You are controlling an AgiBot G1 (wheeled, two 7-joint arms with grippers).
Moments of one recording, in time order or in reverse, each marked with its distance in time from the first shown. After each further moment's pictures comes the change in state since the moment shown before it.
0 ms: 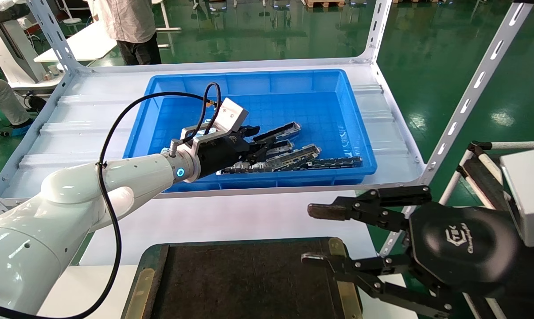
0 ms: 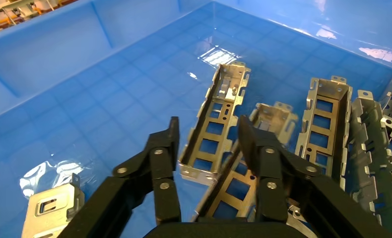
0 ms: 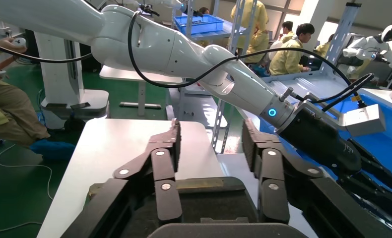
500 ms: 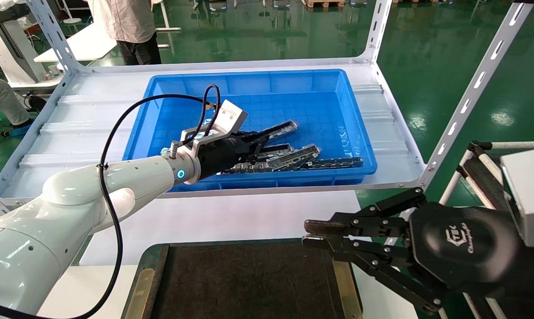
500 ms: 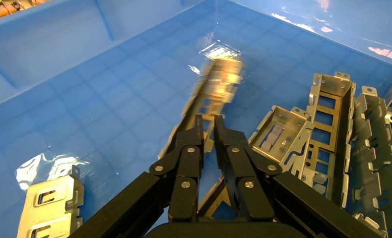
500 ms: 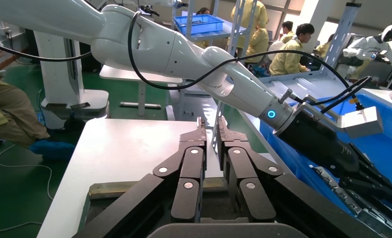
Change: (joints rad) left arm -0.003 -0.002 0.067 0.005 -0.082 -0.018 0.000; right arm 0.000 0.000 0.000 0.000 0.000 0.000 0.000
